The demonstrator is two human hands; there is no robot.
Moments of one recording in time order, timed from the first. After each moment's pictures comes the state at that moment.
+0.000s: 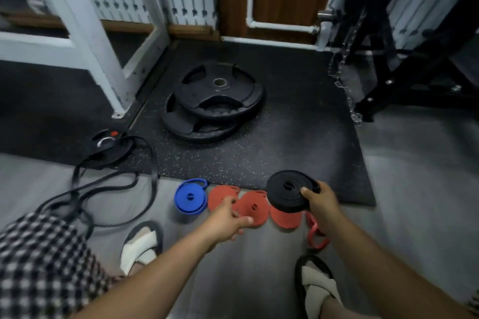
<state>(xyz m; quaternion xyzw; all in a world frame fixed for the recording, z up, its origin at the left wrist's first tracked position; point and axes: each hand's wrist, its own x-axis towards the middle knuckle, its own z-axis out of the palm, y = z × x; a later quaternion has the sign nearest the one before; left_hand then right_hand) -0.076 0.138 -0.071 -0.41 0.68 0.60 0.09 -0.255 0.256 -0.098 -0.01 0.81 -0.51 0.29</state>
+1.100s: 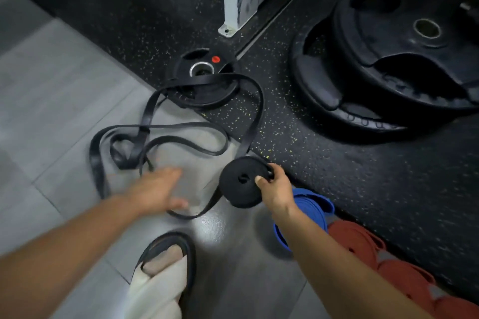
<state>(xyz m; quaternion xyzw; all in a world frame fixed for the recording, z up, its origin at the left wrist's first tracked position) 0.147 -0.180 -0.283 -0.50 0.77 0.21 0.33 -0.075 -0.104 -0.312 -0.22 0.77 -0.30 0.52</state>
